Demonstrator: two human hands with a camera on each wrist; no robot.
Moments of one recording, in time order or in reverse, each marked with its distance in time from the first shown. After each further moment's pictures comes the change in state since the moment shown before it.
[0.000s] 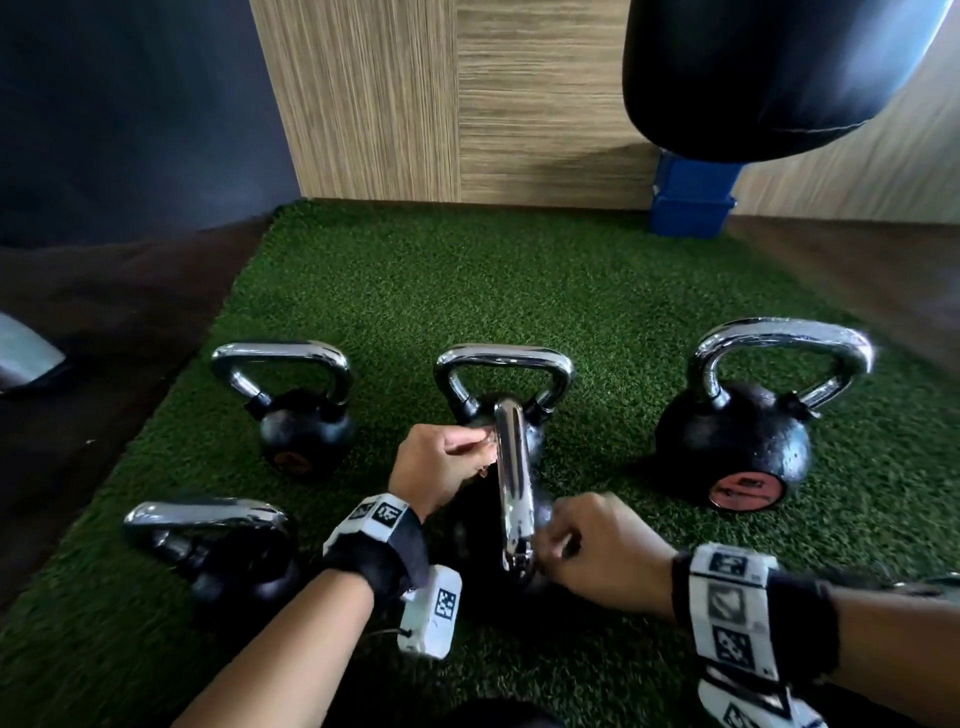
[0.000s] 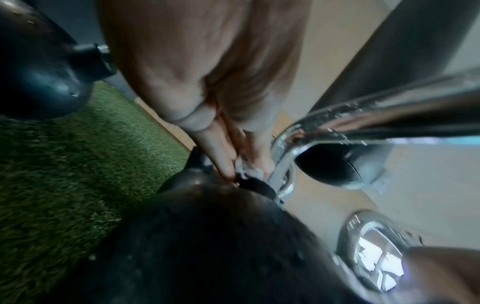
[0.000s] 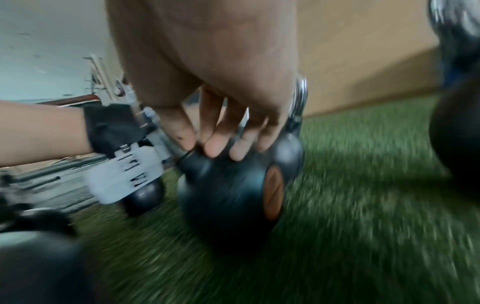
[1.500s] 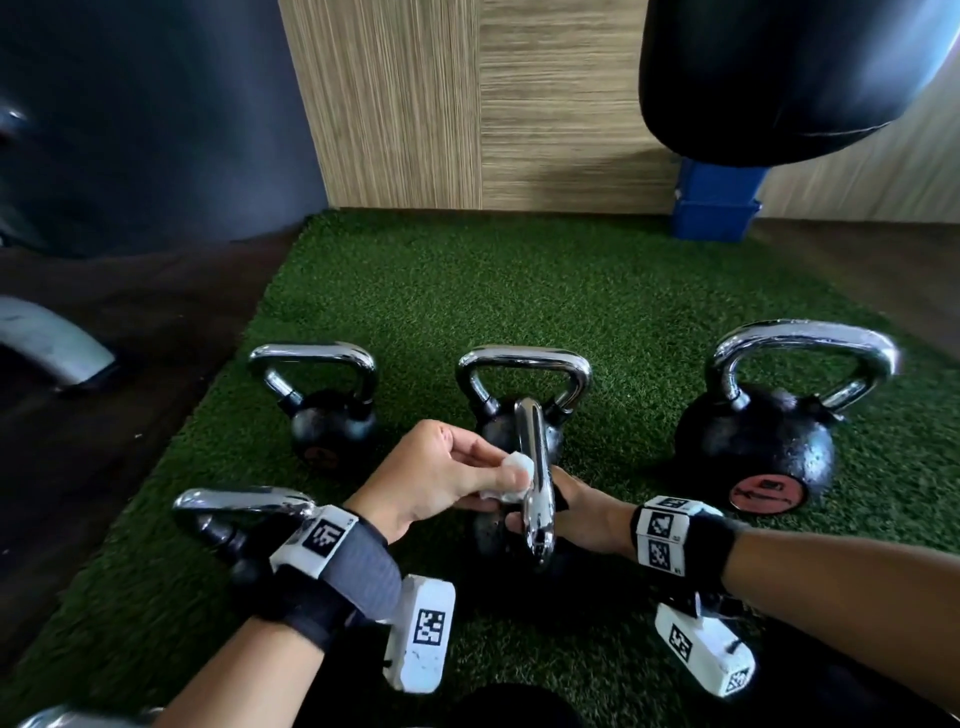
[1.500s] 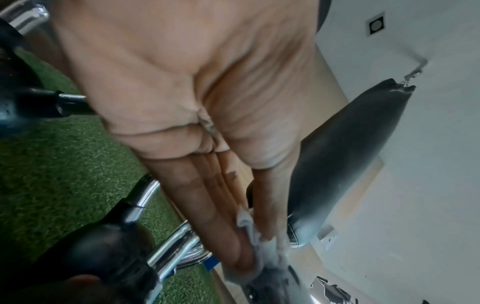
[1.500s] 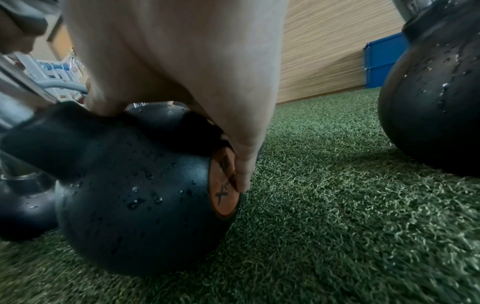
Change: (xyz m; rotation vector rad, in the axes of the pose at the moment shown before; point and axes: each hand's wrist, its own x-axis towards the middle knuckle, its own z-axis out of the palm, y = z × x) left_hand -0.052 0.079 -0.045 -0.268 -0.357 -0.240; right_hand 0.068 0.022 0.025 0.219 -0.185 0.082
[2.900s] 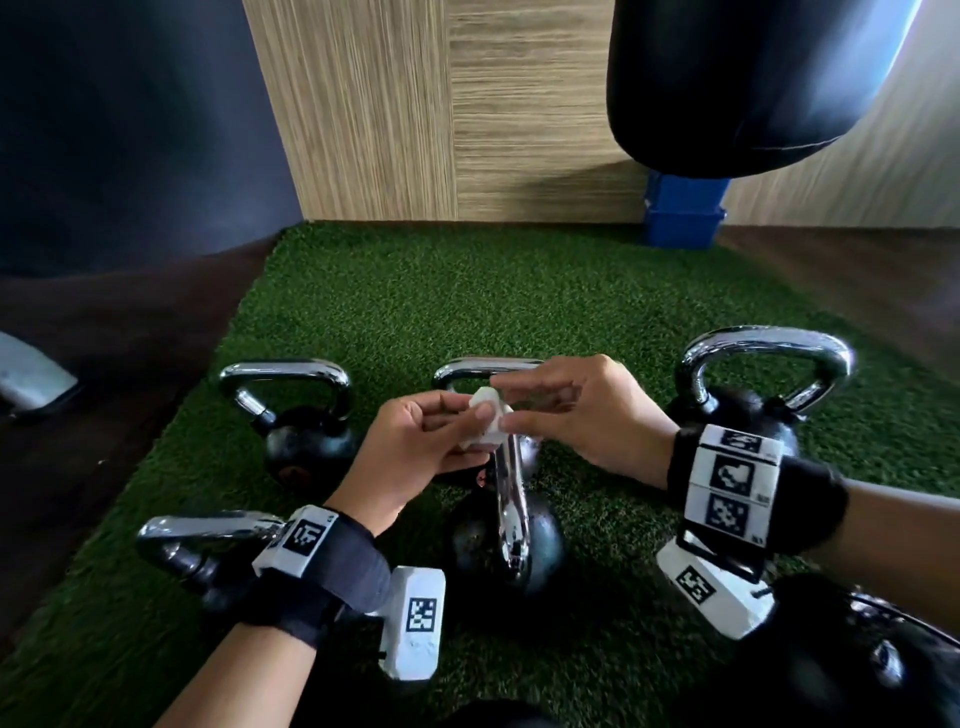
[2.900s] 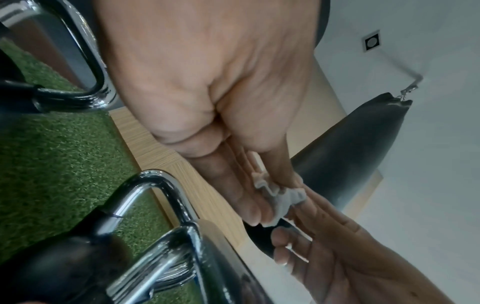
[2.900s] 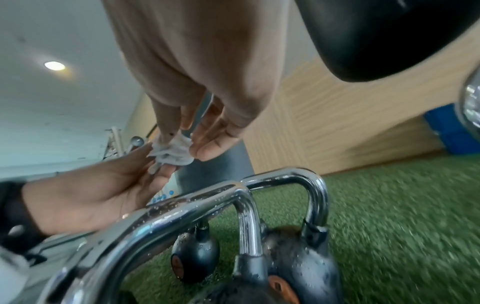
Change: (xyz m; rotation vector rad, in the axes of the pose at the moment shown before) left_hand 0.015 0.026 0.008 -0.279 0.160 0.191; right_hand -0.056 -0.090 -0.084 0.069 0.427 -0.477
